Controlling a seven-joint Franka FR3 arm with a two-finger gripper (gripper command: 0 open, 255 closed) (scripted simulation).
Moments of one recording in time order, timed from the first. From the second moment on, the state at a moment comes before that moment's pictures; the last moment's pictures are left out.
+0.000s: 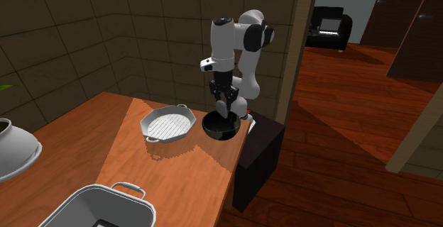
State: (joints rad) arm 0.11 -0.57 0.22 -2.14 0.14 1.60 0.25
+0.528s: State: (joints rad) arm 0.11 -0.58 0.23 -2.24 0.15 1.68 0.25
